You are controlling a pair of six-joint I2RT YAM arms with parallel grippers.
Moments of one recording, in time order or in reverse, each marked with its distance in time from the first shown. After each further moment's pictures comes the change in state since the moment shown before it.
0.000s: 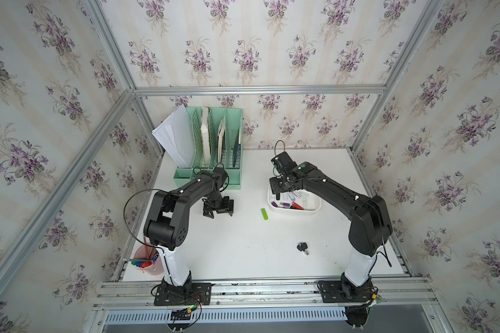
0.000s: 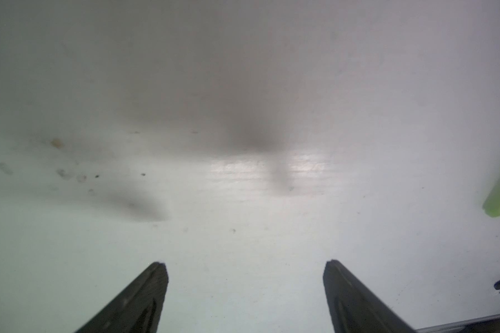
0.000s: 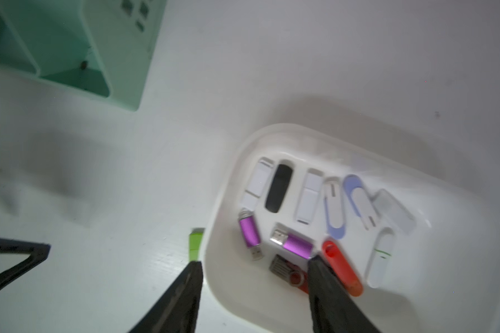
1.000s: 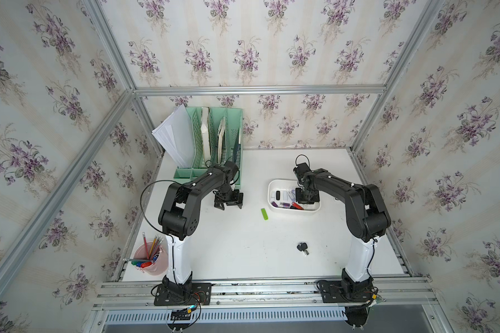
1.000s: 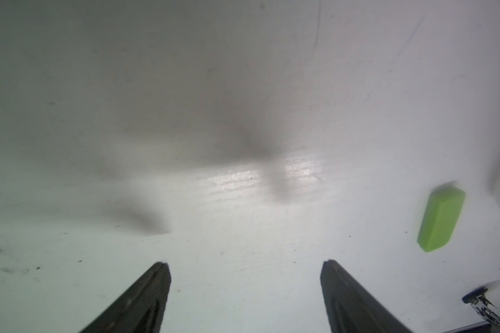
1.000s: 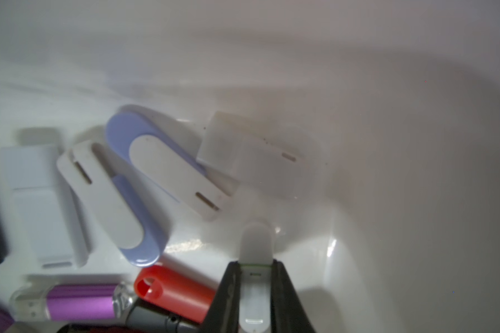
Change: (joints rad) left arm -0.077 0.191 0.242 -0.008 0.019 0.000; right arm -0.306 0.111 -0.222 0.011 0.064 0.078
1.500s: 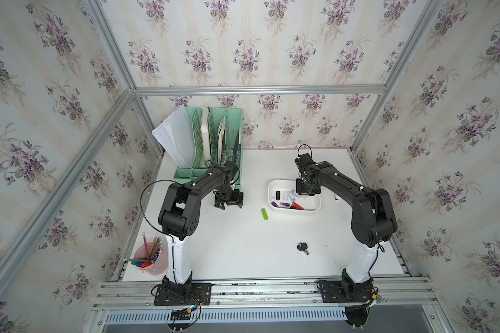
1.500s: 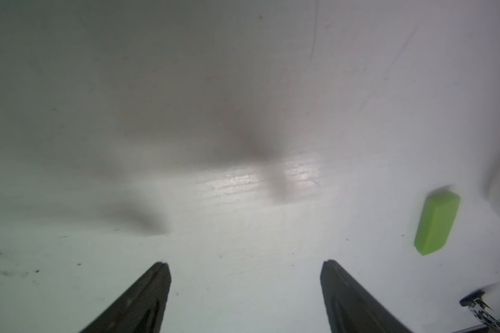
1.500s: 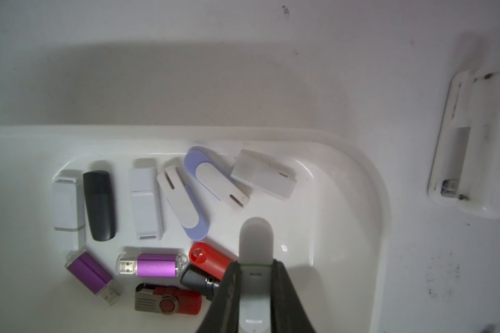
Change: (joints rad) left arm 0.000 -0.002 0.003 0.008 0.001 -0.007; right arm 0.008 -0.074 0.095 -0.060 0.014 0.003
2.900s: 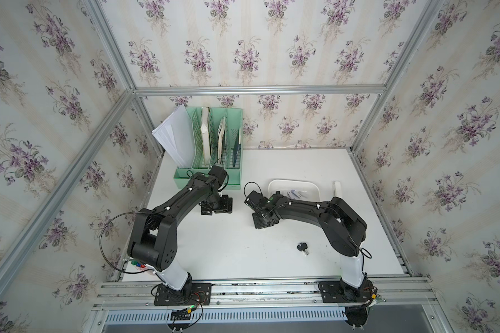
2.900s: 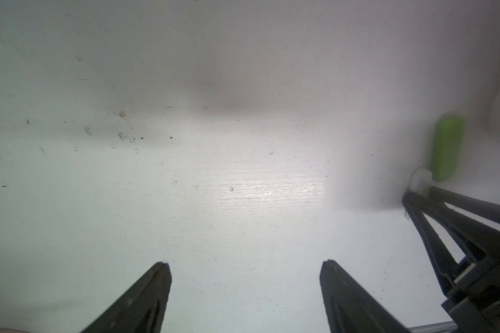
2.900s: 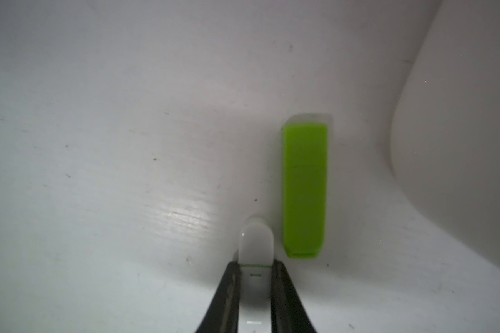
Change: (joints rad) left arm 0.024 -0.384 -0.290 0.003 -0.089 -0.026; right arm 0.564 0.103 -0.106 0.186 -0.058 0.233
